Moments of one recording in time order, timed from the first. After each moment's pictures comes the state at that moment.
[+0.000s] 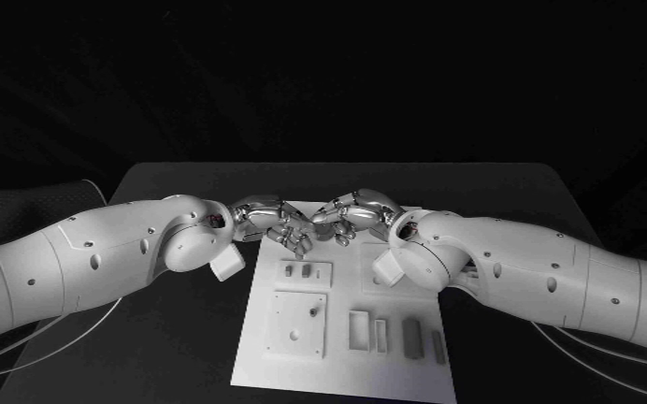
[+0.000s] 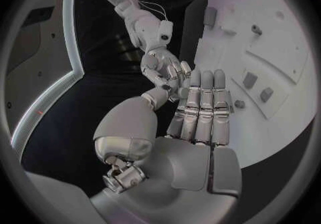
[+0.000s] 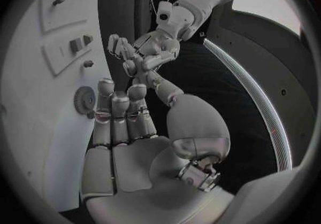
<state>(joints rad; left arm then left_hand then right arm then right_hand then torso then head) 1.32 -0.74 -0.21 1.32 -0.34 0.24 0.07 0.96 0.13 0.64 -0.20 0.04 0.90 0.15 0.31 0.54 1.20 0.10 0.09 0.39 1.00 0.09 0.27 1.00 0.05 0.98 -0.01 0.08 1.09 1.20 -0.62 -0.09 1.45 -0.43 -0.30 0.03 1.02 0.05 0.56 -0.29 0.06 0.96 0.09 0.33 0.49 1.08 -0.01 1.15 0.77 1.03 -0.08 1.44 0.85 0.25 1.00 0.03 0.90 1.31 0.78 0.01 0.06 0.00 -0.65</state>
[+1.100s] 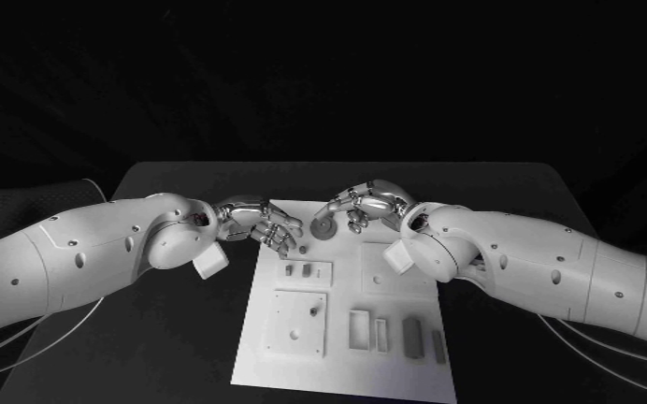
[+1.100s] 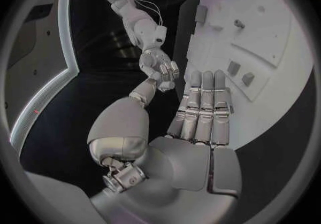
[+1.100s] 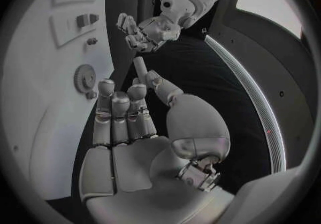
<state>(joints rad) 1.32 -0.78 -0.21 1.28 -0.34 0.28 0.04 0.85 -0.07 0.42 -0.29 0.05 0.80 0.20 0.26 0.52 1.18 0.11 0.08 0.40 0.98 0.10 0.24 1.01 0.04 0.96 0.01 0.07 1.09 1.20 -0.63 -0.08 1.38 -0.43 -0.31 0.08 1.03 0.05 0.57 -0.30 0.07 0.96 0.09 0.33 0.49 1.08 -0.01 1.15 0.78 1.02 -0.09 1.44 0.85 0.25 1.01 0.03 0.90 1.31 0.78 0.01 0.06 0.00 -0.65</state>
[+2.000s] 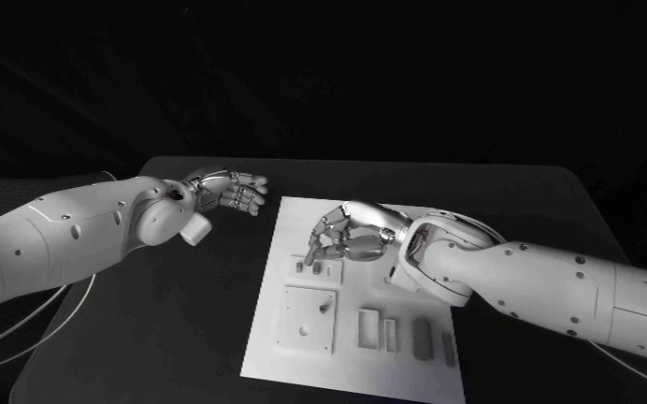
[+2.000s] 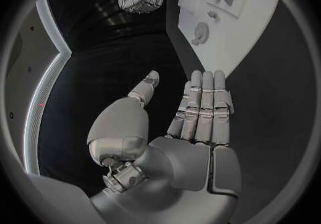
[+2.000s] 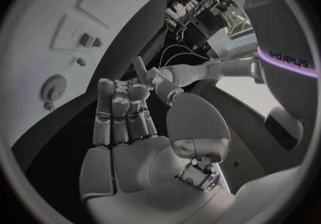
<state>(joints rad) 1.33 -0.80 -0.21 1.08 -0.23 0.09 0.12 0.83 -0.05 0.38 -0.28 0.05 0.81 0.19 0.27 0.52 1.18 0.11 0.08 0.40 0.99 0.10 0.24 1.01 0.06 0.96 0.00 0.07 1.07 1.20 -0.63 -0.12 1.50 -1.16 -0.28 0.22 1.05 0.03 0.57 -0.29 0.07 0.97 0.09 0.33 0.49 1.09 -0.02 1.15 0.78 1.03 -0.09 1.45 0.86 0.25 1.02 0.02 0.92 1.31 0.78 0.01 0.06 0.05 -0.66</state>
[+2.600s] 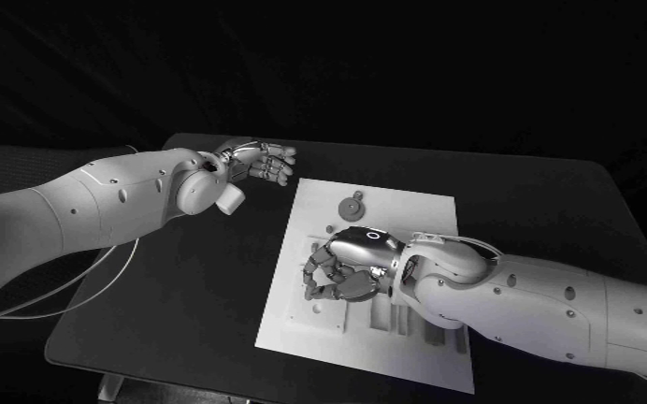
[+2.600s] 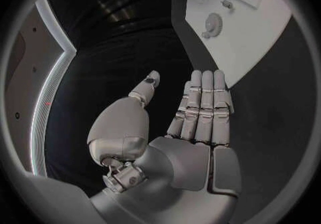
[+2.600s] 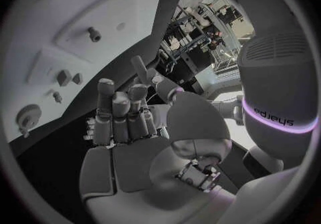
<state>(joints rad) 1.33 -0.75 -0.21 1.06 -0.20 0.05 0.16 0.84 -0.04 0.38 -0.28 0.05 0.81 0.19 0.27 0.52 1.18 0.11 0.08 0.41 0.99 0.10 0.24 1.01 0.06 0.96 0.00 0.07 1.06 1.18 -0.55 -0.24 1.51 -1.45 -0.33 0.26 1.07 0.01 0.57 -0.29 0.06 0.98 0.08 0.33 0.49 1.11 -0.03 1.15 0.78 1.04 -0.10 1.45 0.85 0.25 1.02 0.01 0.93 1.31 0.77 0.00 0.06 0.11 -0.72</state>
